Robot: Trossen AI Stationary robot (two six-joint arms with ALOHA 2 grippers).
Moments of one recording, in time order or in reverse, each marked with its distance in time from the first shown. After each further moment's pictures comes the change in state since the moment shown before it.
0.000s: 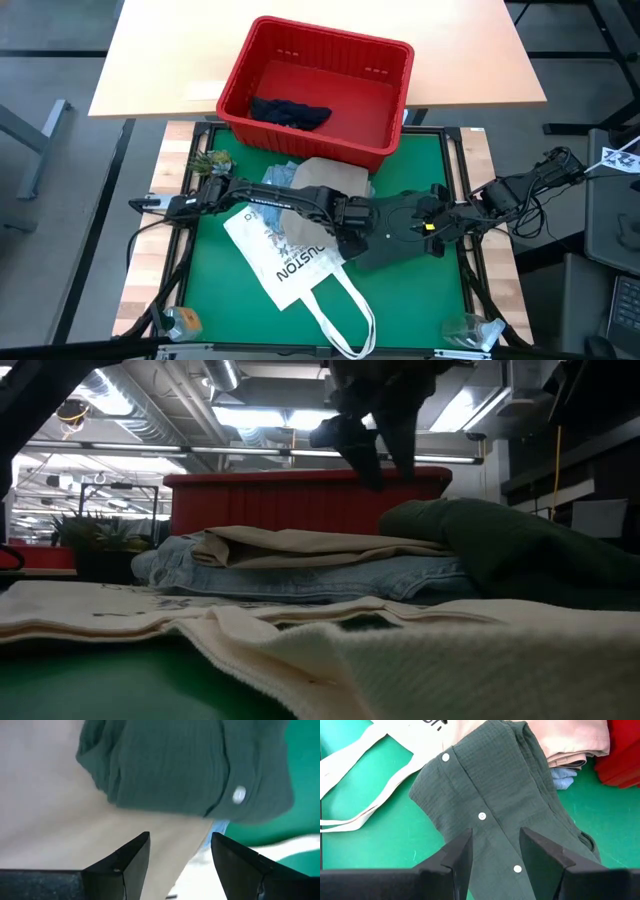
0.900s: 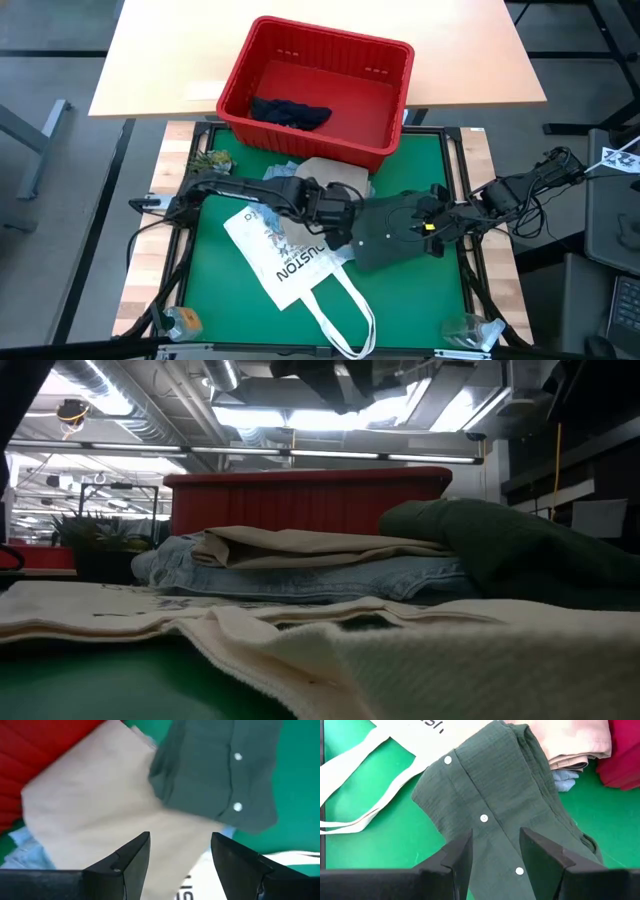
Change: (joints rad) left arm -0.054 -0.194 -0.015 -0.099 -0.226 -0.099; right arm 0.000 0.000 0.000 0.012 0.000 0.000
